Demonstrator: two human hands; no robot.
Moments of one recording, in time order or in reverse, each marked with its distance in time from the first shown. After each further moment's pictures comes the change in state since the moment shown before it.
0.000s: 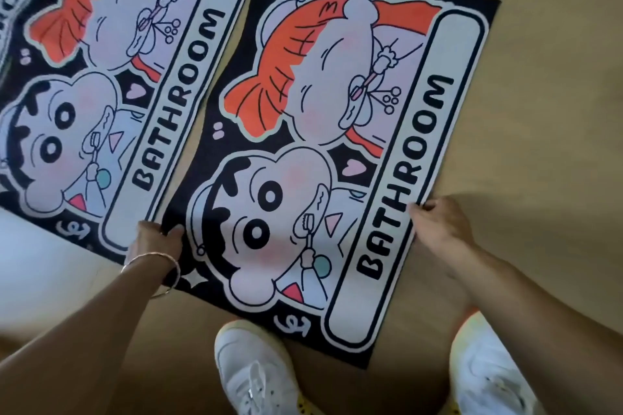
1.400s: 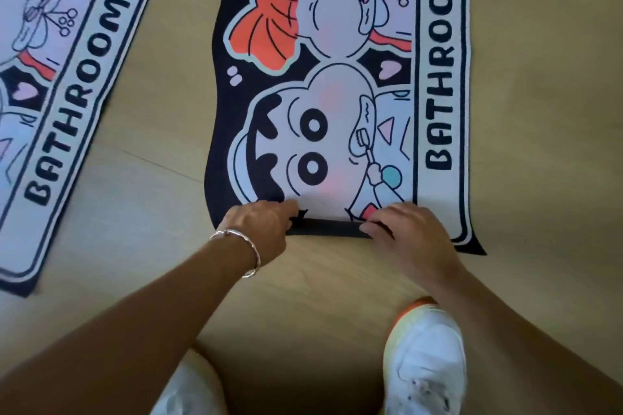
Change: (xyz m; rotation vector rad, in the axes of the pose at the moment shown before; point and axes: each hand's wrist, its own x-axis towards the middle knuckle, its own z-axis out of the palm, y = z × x) left_hand -0.152 0.141 0.090 0.695 -0.207 1.149; right_hand 0.020 0.062 -0.053 -0.439 0.076 -0.913
